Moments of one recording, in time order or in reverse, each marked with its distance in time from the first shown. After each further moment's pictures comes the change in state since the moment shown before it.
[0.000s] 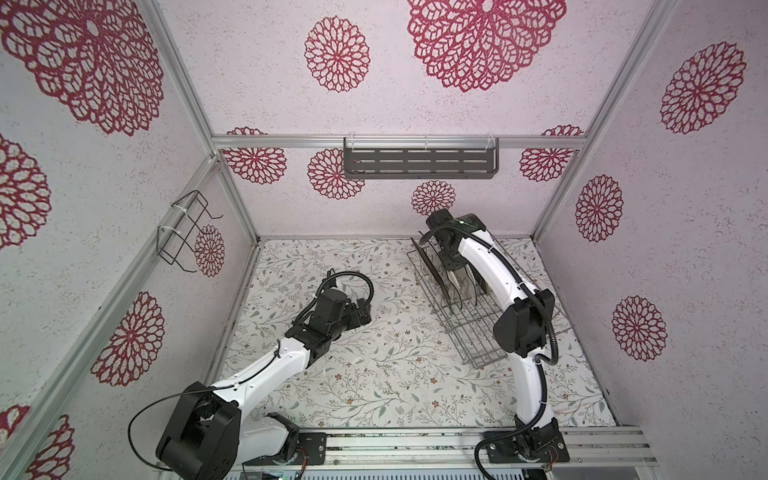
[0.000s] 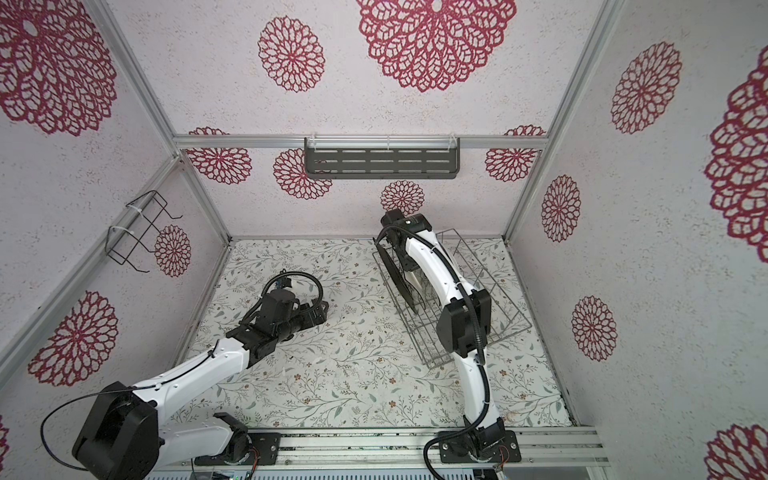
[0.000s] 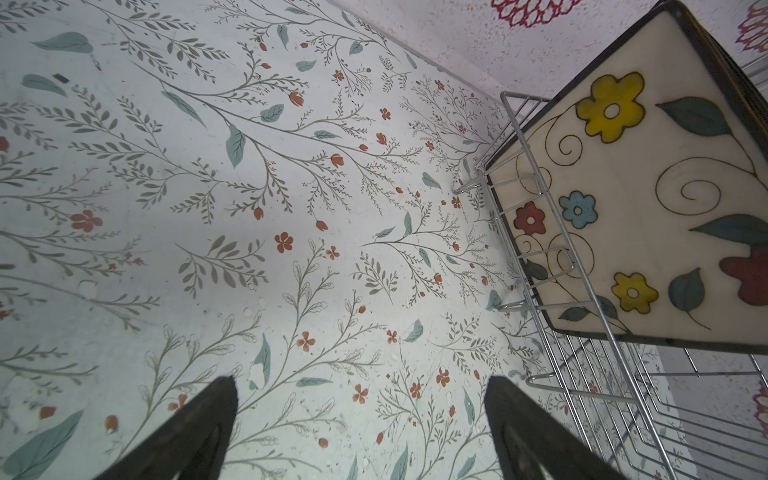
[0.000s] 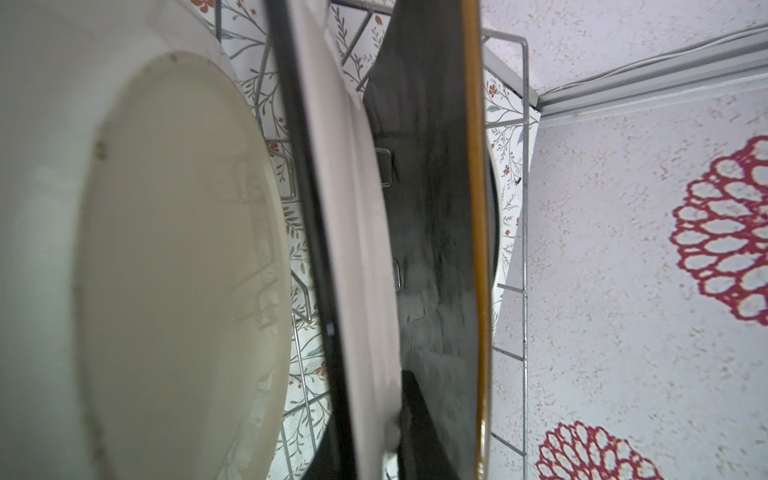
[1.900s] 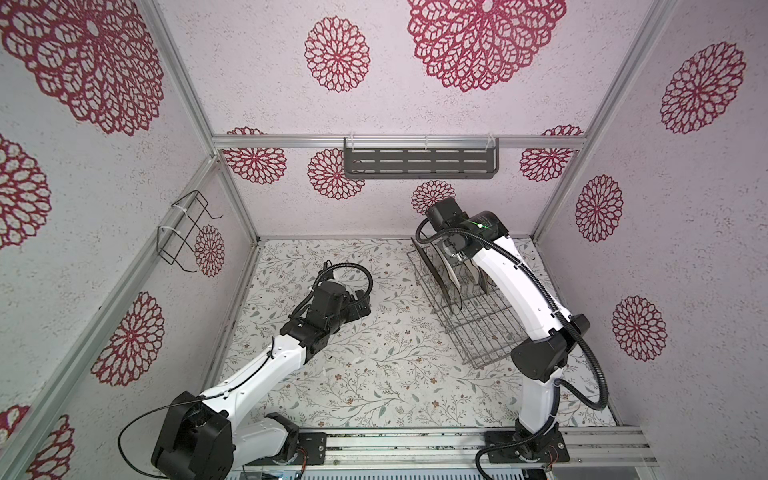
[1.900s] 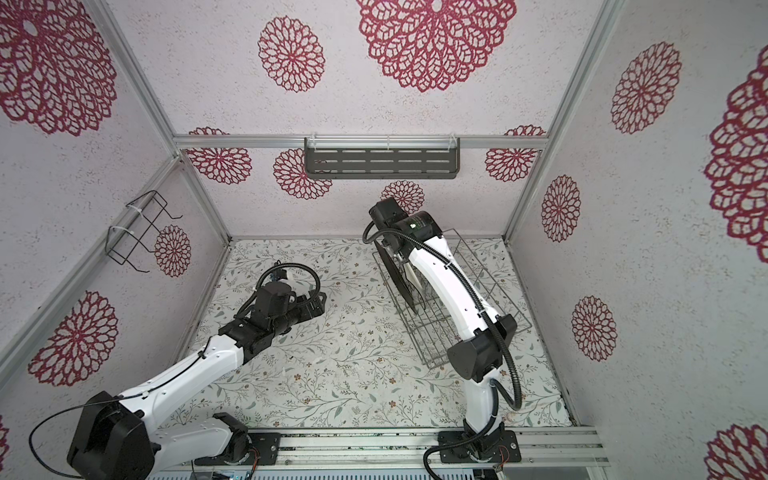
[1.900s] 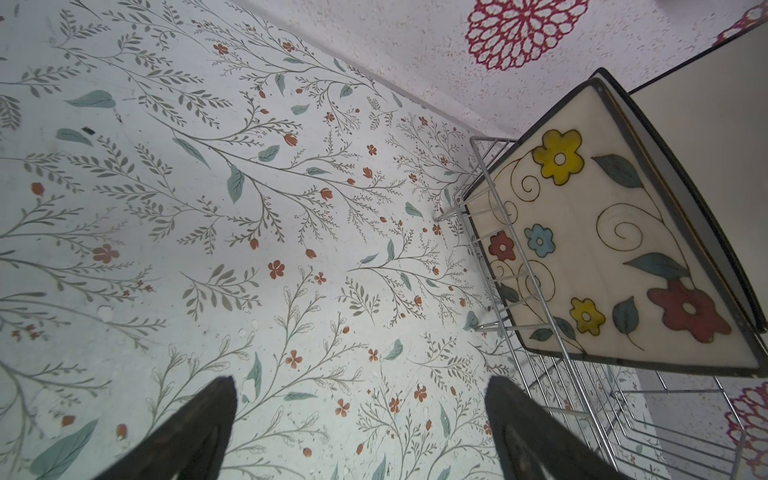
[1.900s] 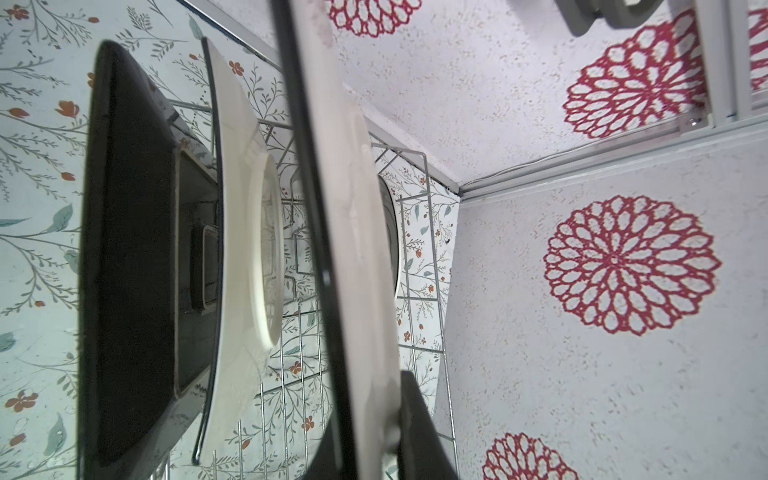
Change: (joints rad) left arm -0.001 -0.035 0.099 -0.097 -0.030 -0.003; right arm 0.150 -0.269 -0.009 0.029 0.130 -0.105
